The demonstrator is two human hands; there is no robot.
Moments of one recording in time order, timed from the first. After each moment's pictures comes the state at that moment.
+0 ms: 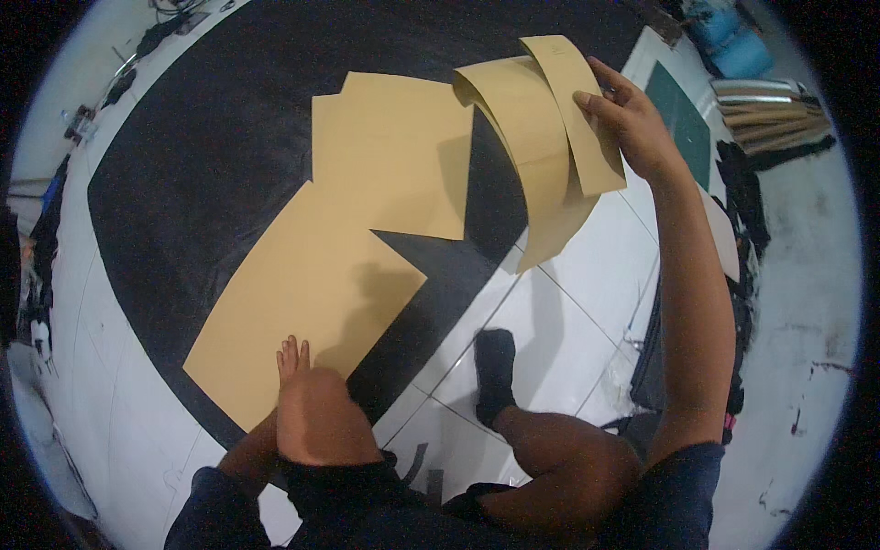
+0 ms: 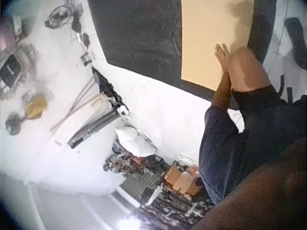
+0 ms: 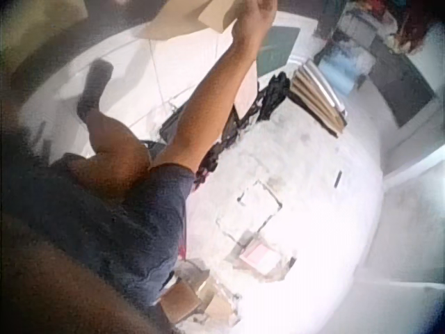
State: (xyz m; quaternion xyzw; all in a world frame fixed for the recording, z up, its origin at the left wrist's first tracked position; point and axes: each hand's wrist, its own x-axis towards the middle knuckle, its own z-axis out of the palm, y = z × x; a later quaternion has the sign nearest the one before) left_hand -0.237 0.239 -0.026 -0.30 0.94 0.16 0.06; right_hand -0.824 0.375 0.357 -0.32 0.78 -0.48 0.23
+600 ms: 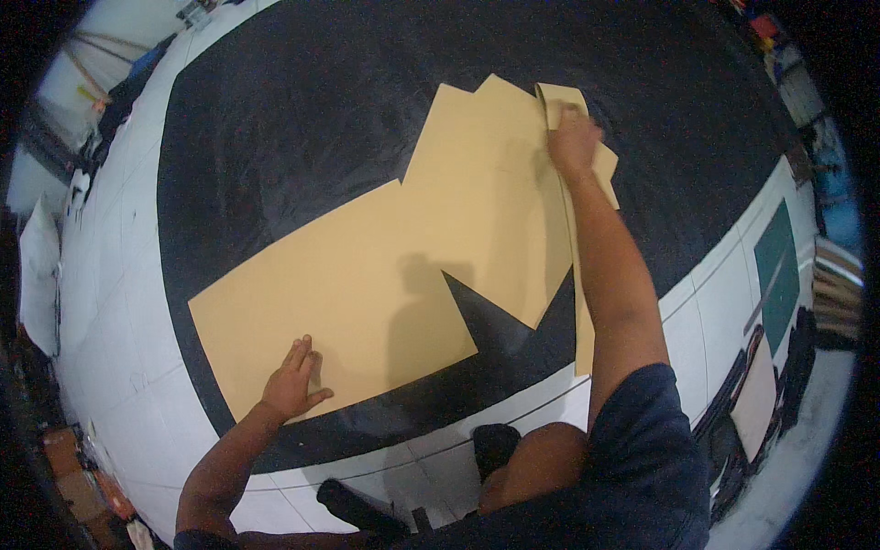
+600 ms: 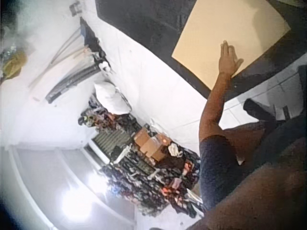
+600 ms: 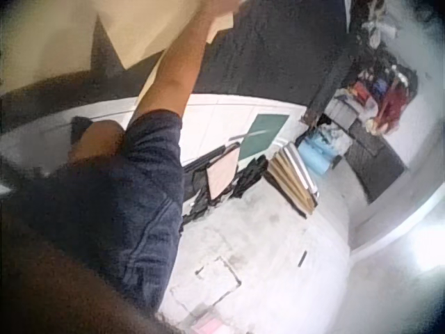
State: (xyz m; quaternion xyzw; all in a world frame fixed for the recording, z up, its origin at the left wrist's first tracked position) left_hand -0.284 0.239 0.055 -0.40 0.87 0.21 0.19; right_hand -0.864 0.085 0.095 -0.47 0.88 -0.06 -0.03
